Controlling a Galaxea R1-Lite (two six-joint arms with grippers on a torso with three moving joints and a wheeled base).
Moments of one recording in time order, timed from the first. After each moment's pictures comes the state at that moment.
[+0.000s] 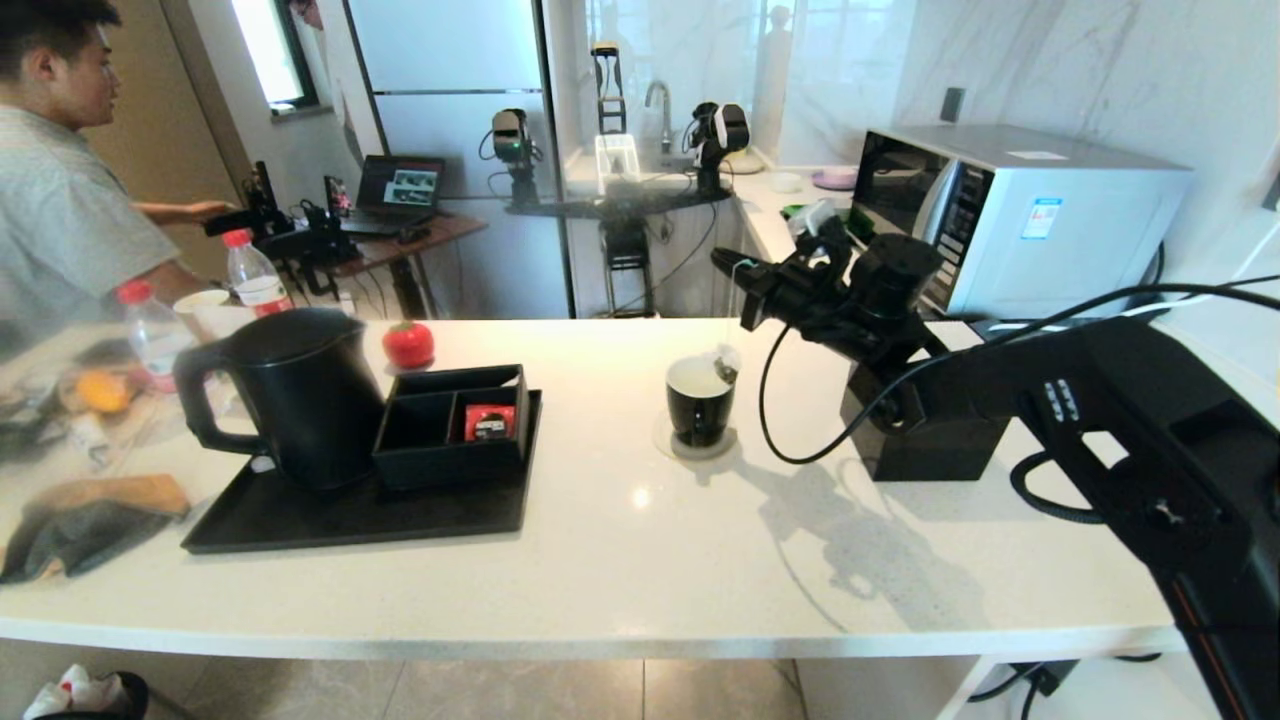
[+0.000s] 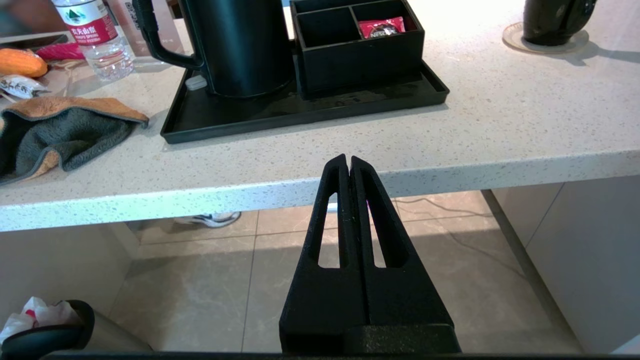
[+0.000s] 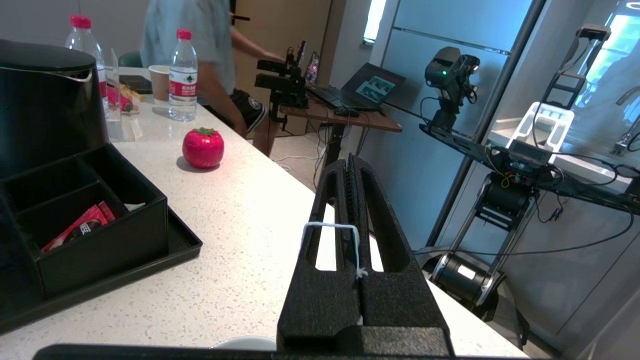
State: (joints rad) left arm 0.00 0.00 0.00 0.02 -0.03 0.08; right arm 0.34 2.45 -1.78 -1.04 0.51 -0.07
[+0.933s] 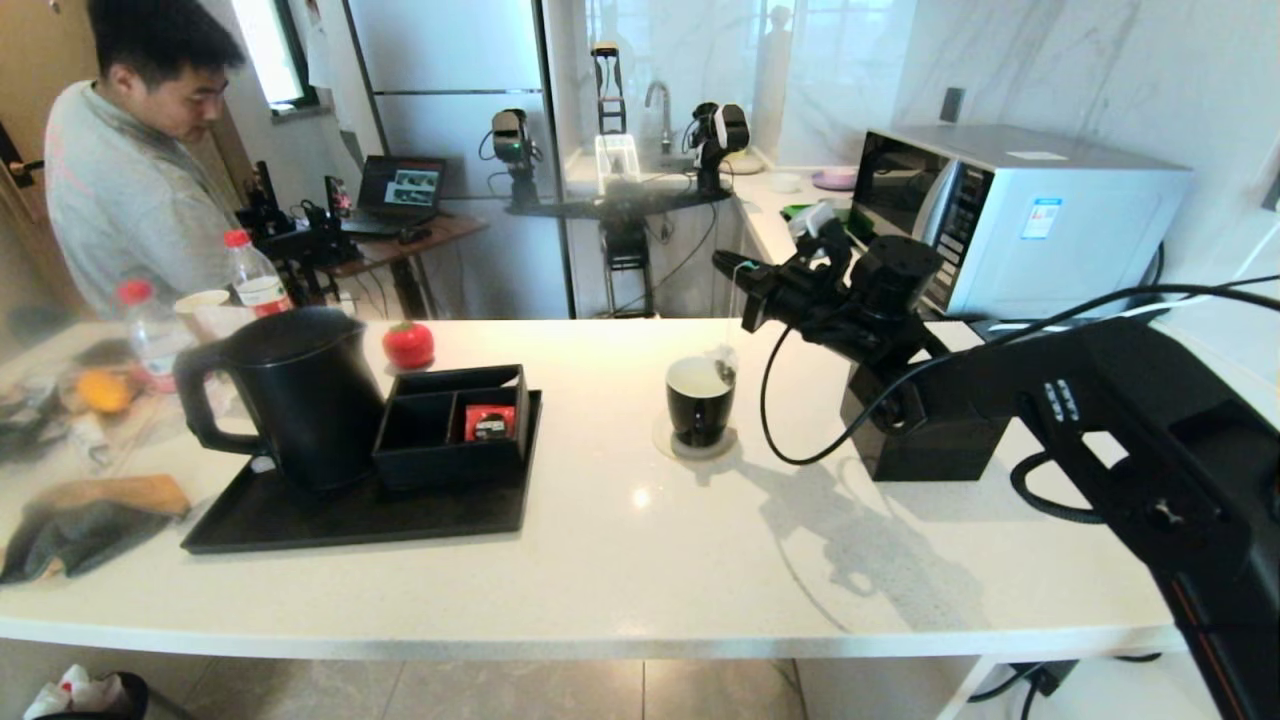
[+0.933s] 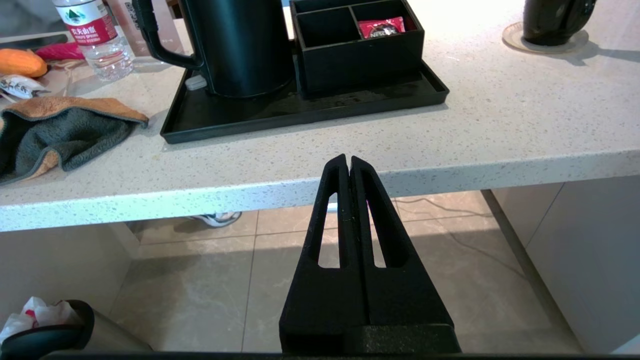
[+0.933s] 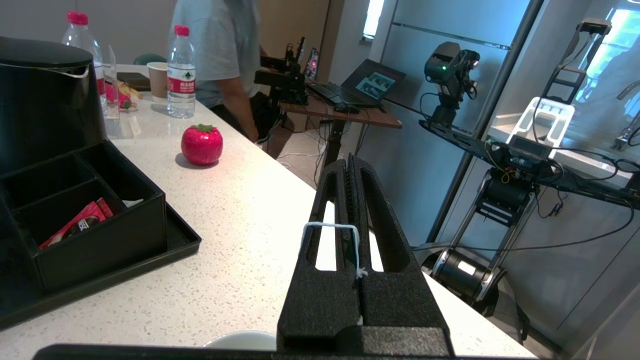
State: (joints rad) left arm 0.00 0.00 0.00 0.02 -0.03 0.08; right arm 0.33 2.45 -1.78 -1.03 0.52 -0.07
